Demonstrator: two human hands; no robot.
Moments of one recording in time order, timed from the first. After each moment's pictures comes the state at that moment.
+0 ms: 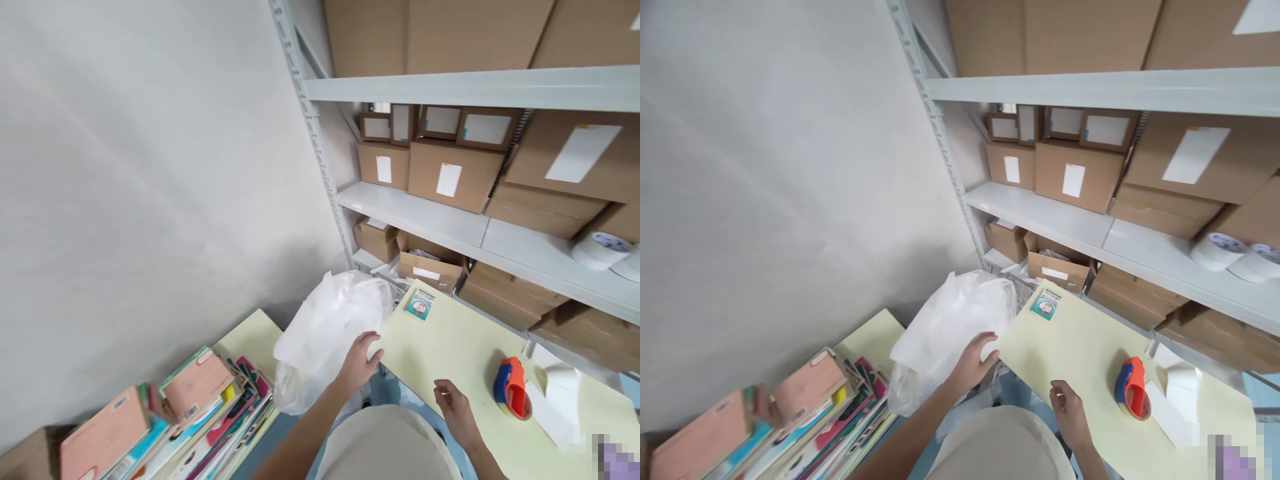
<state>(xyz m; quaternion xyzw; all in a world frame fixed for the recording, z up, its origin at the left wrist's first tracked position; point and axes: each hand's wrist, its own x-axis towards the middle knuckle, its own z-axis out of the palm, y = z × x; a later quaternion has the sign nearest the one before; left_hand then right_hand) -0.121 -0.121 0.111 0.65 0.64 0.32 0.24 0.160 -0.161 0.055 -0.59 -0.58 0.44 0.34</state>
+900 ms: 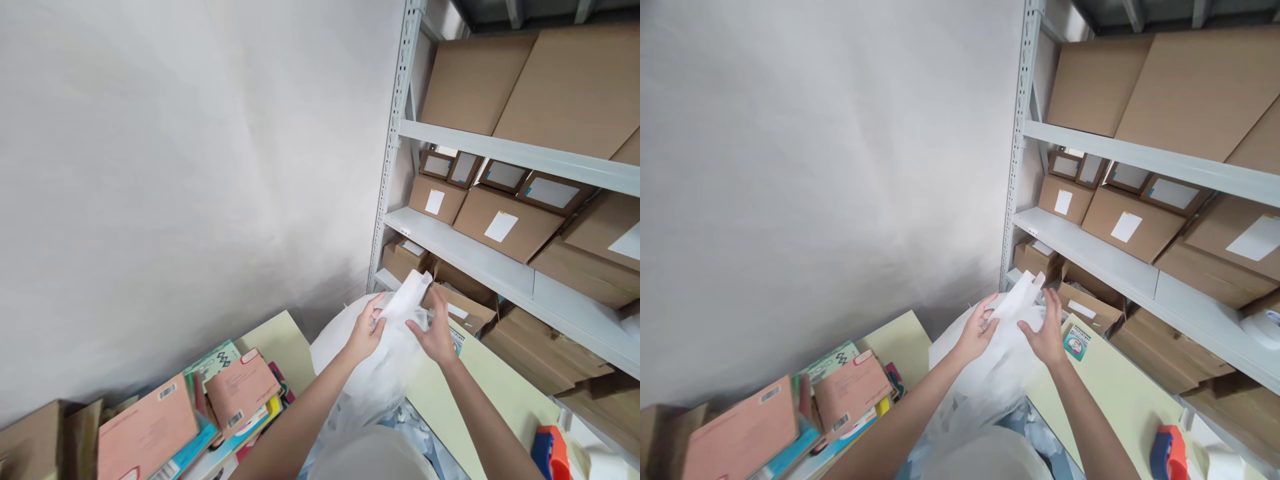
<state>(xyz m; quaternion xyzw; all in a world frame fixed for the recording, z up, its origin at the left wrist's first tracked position) -0.261 -0.094 0.200 0.55 0.50 0.58 0.33 -0.074 -0.036 0.224 -0.42 -0.78 0.15 0.44</state>
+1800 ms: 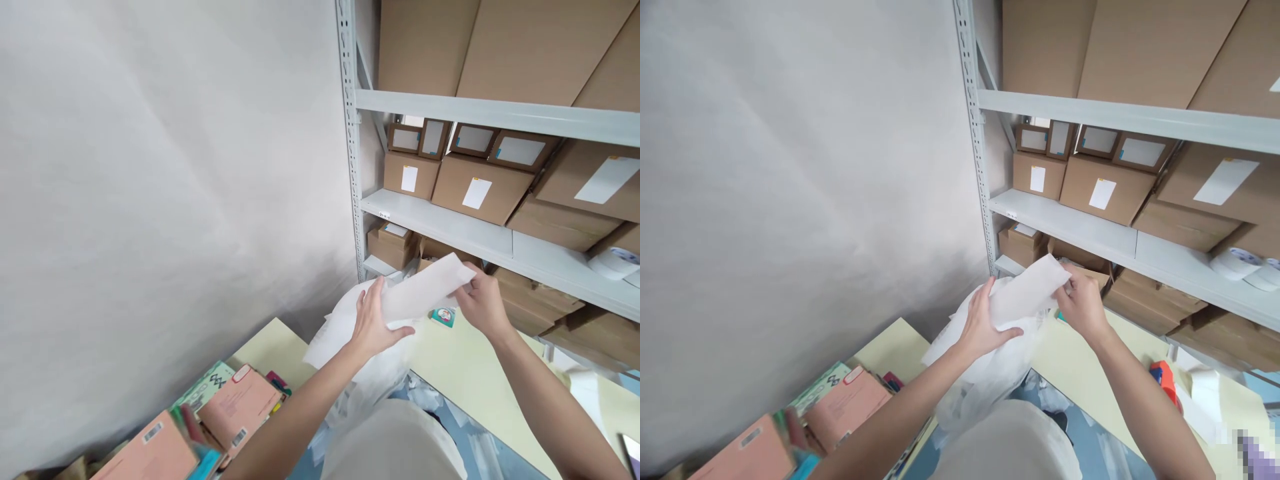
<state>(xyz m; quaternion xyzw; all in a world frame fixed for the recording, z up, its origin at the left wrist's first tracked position) -0.237 -0.096 0.227 0.68 0.55 0.46 0.16 -0.025 -0.067 0.349 -0.46 -0.76 0.14 0.45</state>
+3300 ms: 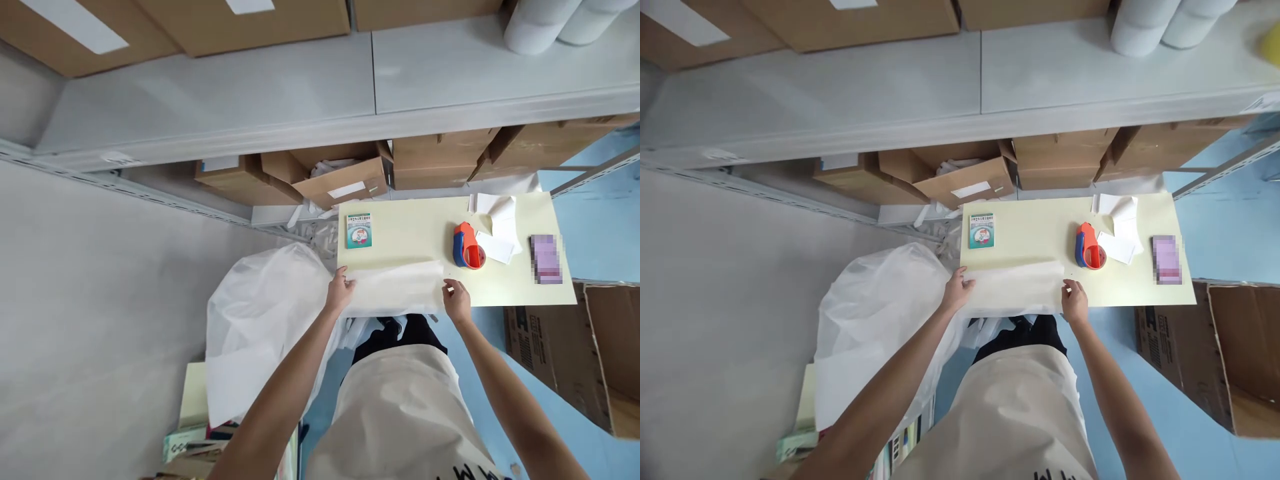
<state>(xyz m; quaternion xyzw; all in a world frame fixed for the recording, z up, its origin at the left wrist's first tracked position) -0.079 0.004 -0.002 0.62 0.67 0.08 0.41 0.213 -0.179 -0.013 -0.86 -0.34 0.24 0.29</state>
